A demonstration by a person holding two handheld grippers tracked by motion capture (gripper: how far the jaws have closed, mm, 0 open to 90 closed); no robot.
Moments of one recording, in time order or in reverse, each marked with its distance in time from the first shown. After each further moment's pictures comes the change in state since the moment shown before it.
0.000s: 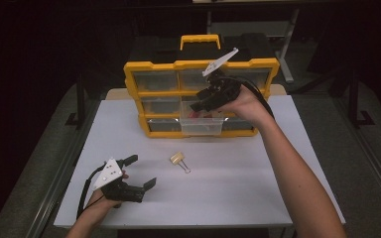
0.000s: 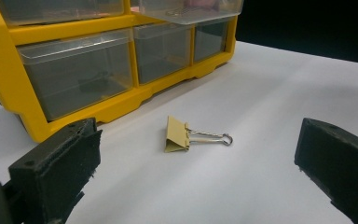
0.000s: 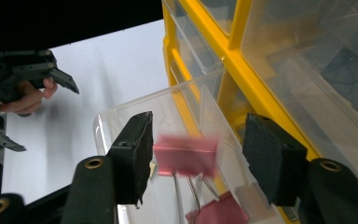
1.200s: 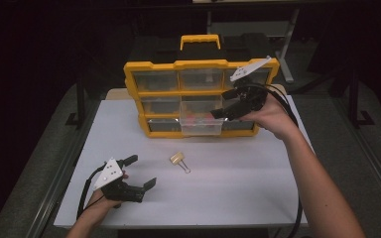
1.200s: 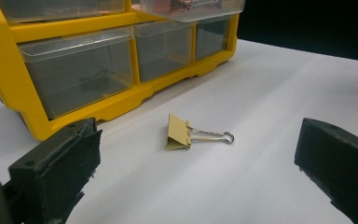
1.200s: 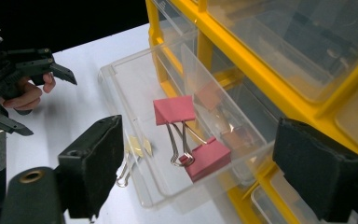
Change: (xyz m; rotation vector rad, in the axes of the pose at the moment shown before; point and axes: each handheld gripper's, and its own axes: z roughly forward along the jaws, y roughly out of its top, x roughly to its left) left arm -0.001 -0.001 0.001 -0.001 0.007 -0.012; right arm 0.008 -0.045 -0.045 -0.070 -0.066 0.097
